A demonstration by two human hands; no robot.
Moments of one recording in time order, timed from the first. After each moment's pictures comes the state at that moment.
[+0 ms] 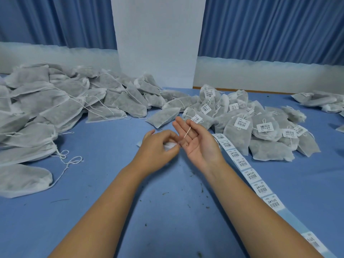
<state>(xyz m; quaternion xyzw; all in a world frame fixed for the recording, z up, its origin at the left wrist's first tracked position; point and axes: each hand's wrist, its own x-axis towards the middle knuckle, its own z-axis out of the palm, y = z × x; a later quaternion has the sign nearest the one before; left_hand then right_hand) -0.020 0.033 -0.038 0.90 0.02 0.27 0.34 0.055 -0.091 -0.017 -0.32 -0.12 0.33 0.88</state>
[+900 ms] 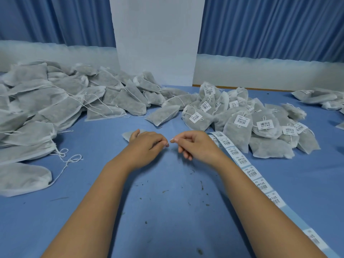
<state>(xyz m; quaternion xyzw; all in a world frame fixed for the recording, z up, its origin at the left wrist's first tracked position) -0.029 0.064 -0.033 0.96 0.07 0.13 0.22 0.064 -0.101 -0.025 -0.76 -0.33 0.19 0.53</state>
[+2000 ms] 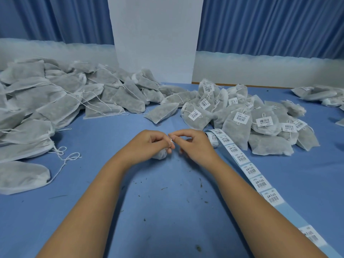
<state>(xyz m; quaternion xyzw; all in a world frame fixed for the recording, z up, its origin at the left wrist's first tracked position) -0.041 0.046 -0.017 0.83 0.08 0.08 0.55 0.059 -0.096 -0.038 -0.76 -0.33 0.09 0.56</state>
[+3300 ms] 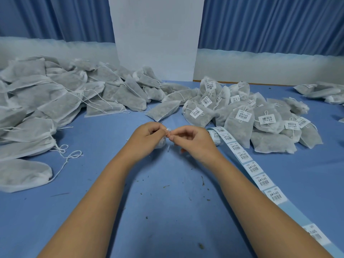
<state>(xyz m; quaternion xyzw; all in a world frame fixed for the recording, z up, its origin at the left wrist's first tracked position) -0.034 0.048 -0.022 0.80 0.11 0.19 0.56 0.052 -0.094 -0.036 -0.68 -0.32 0.14 0.64</state>
